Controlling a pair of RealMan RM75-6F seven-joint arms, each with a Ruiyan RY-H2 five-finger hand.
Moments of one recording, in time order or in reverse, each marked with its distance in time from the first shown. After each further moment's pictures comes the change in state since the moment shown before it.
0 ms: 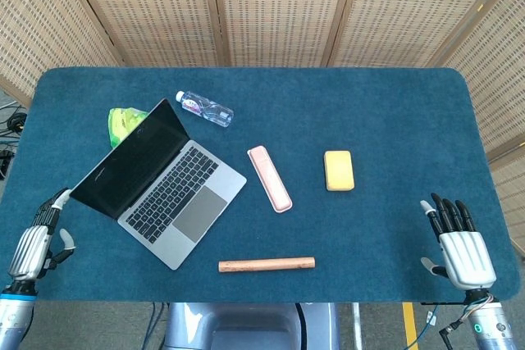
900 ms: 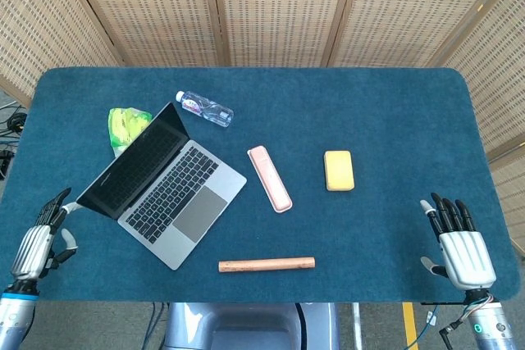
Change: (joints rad) left arm -0.012 0.005 0.005 -0.012 0.007 -0.008 -0.018; right arm -0.001 -0.005 0.001 0.007 -0.007 0.007 0.002
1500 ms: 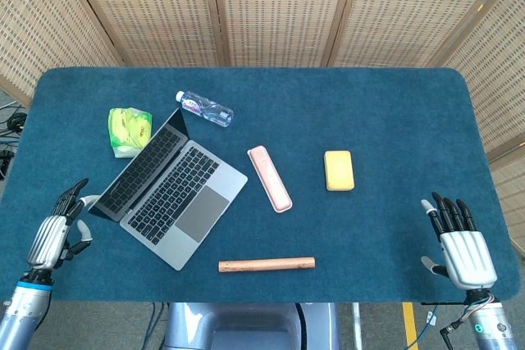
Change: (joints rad) left arm -0.053 -0.008 -0.021 -0.059 0.017 -0.024 0.048; right arm -0.001 0.001 0.002 0.004 -0.002 0.004 0.011
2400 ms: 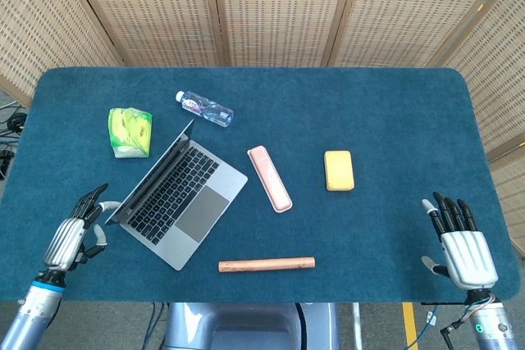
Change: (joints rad) left arm -0.029 -0.015 0.034 -0.014 0.030 -0.026 0.014; right arm -0.002 0.001 0.001 0.001 -0.001 0.004 0.005
